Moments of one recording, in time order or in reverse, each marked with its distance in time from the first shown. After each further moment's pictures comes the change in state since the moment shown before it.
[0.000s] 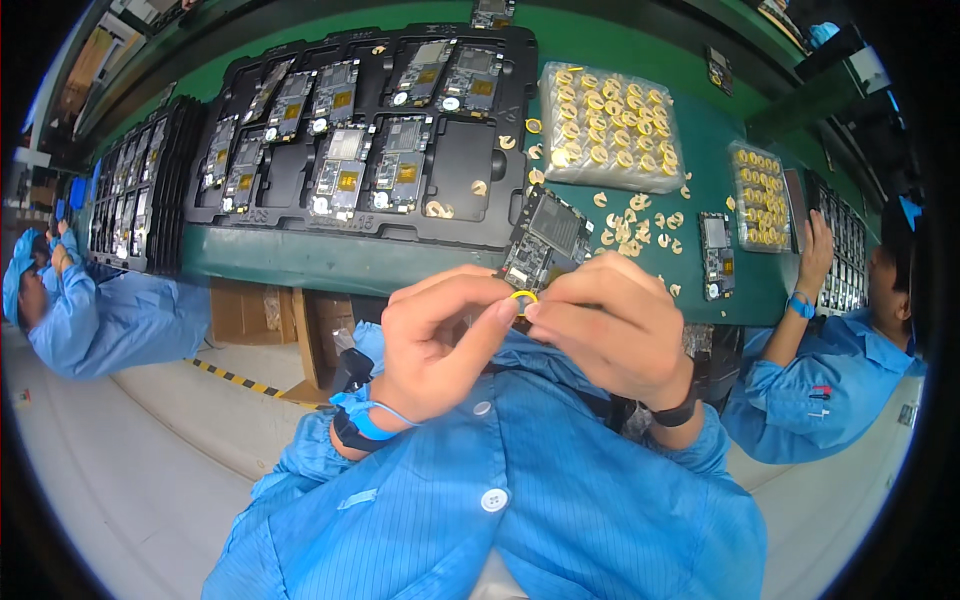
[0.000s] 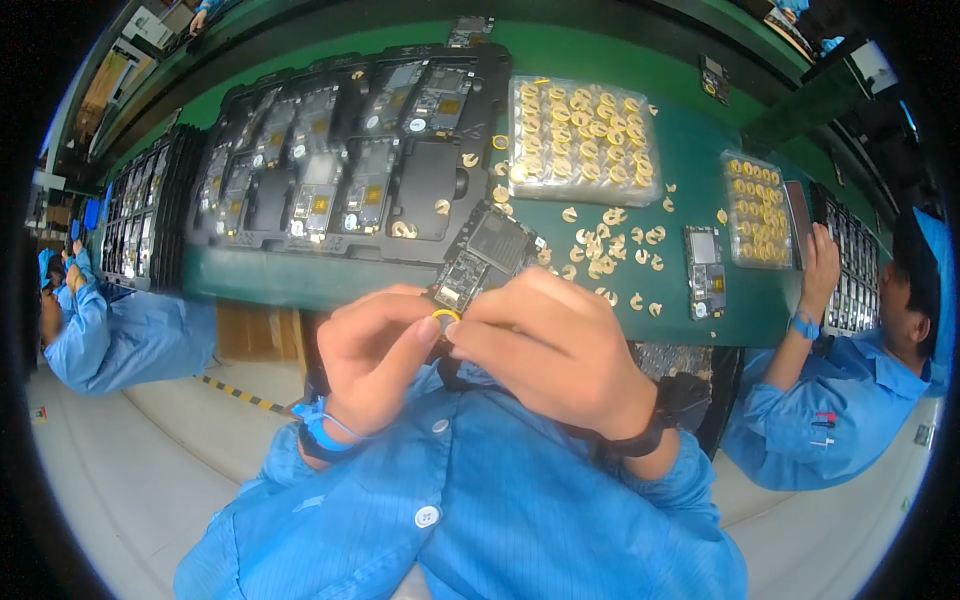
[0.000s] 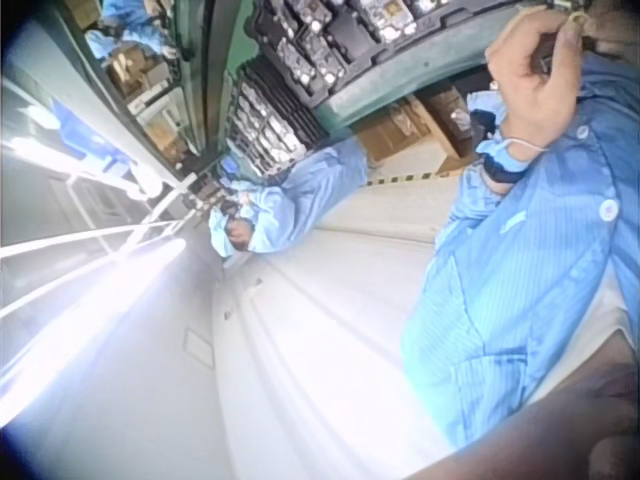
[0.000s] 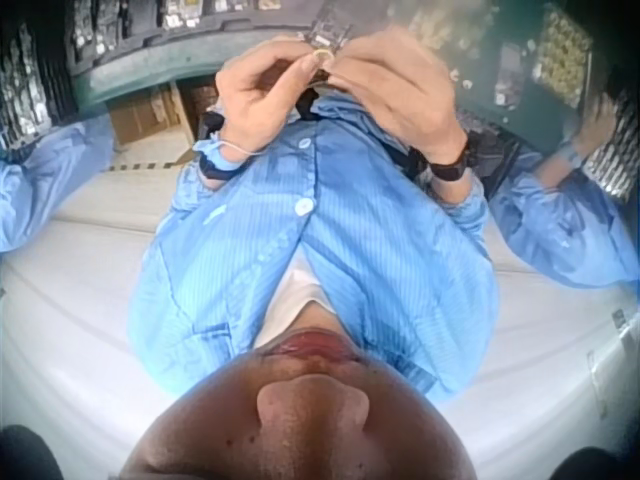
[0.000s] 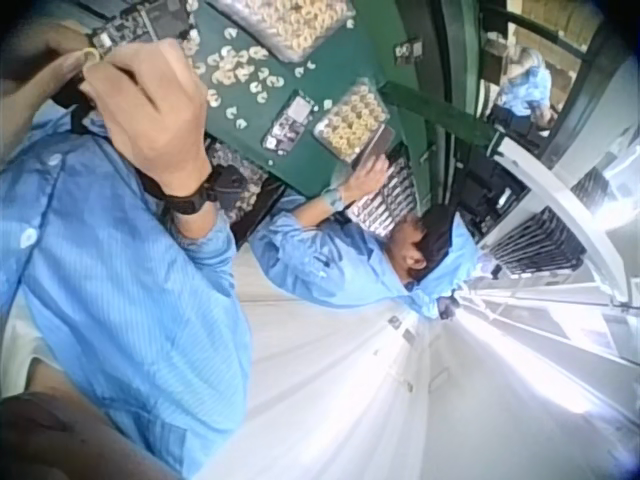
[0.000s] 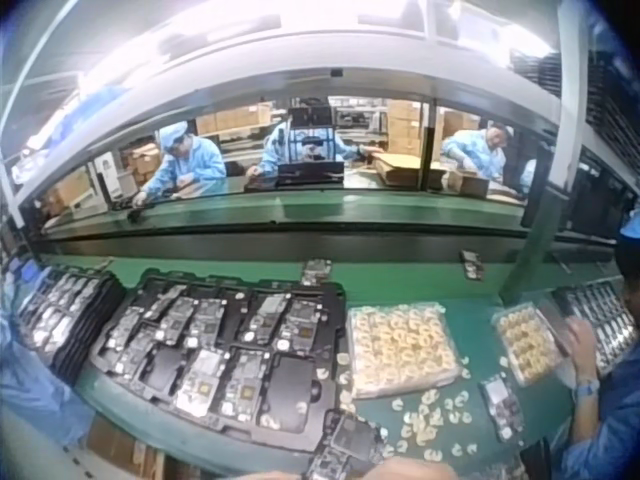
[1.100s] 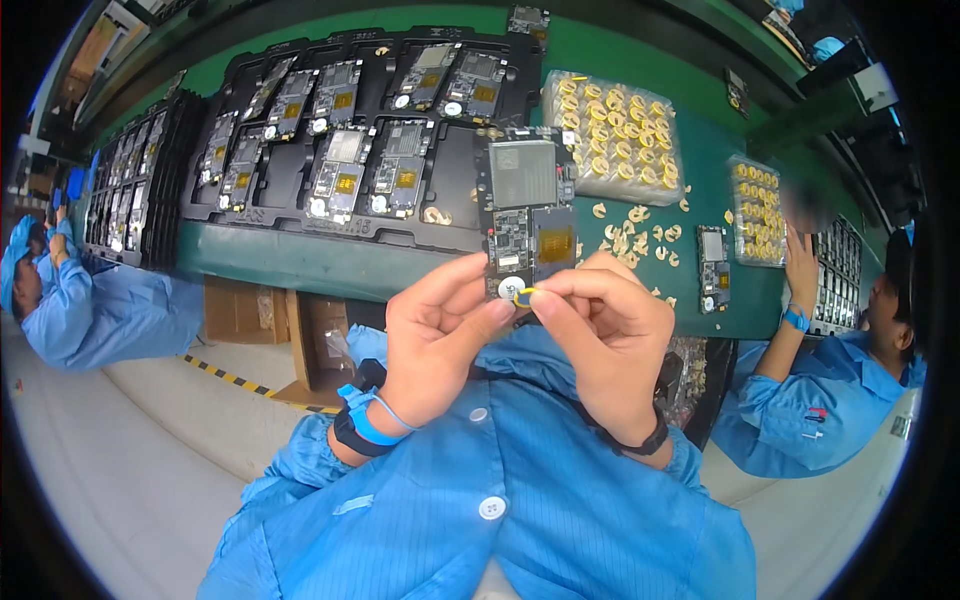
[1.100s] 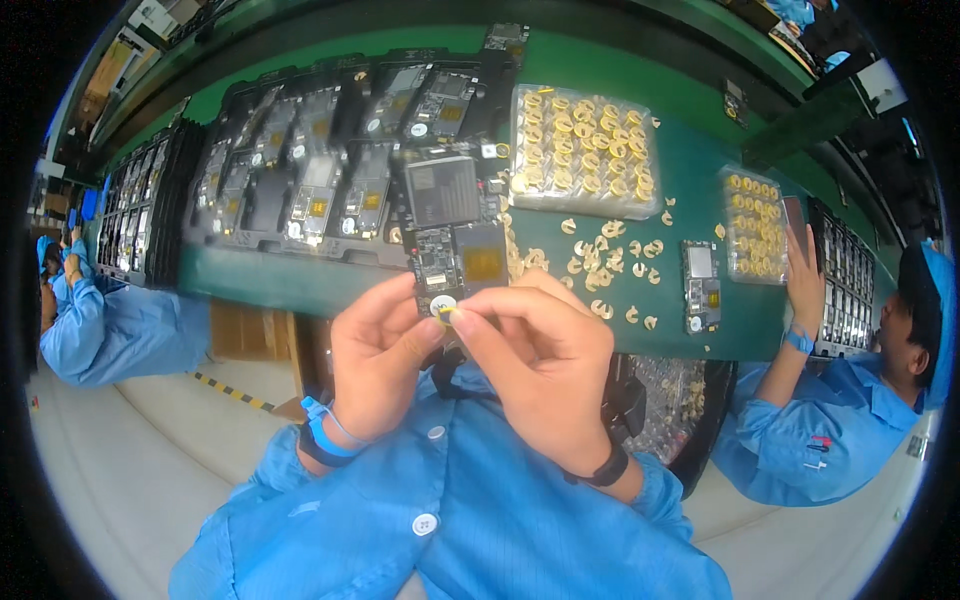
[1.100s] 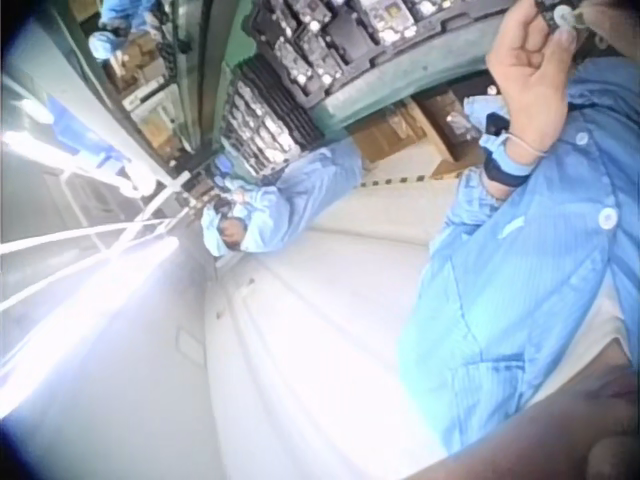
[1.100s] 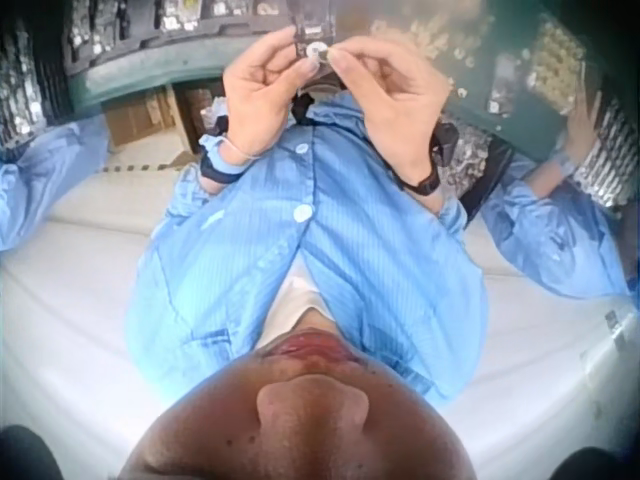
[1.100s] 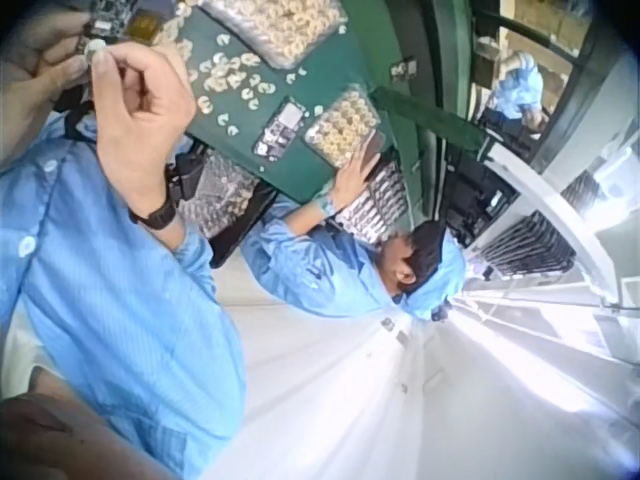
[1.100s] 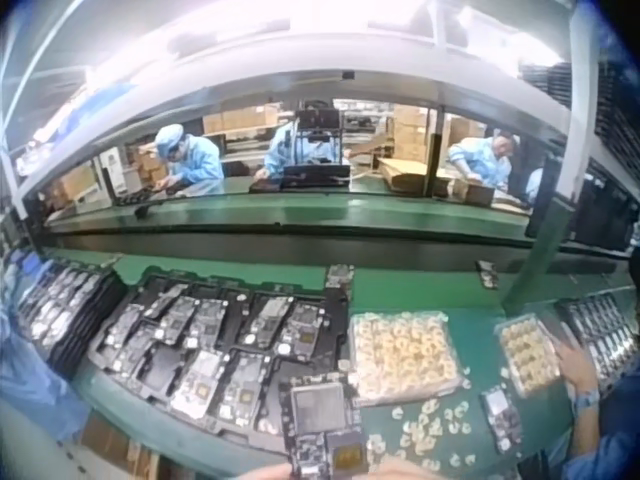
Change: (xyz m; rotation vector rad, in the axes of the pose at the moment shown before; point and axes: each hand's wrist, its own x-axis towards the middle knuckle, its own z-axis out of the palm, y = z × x) left_hand -0.008 -0.022 0.011 -0.540 0.112 -0.246; right_hand 0.002 -0.030 0.029 0.625 0.338 0.887
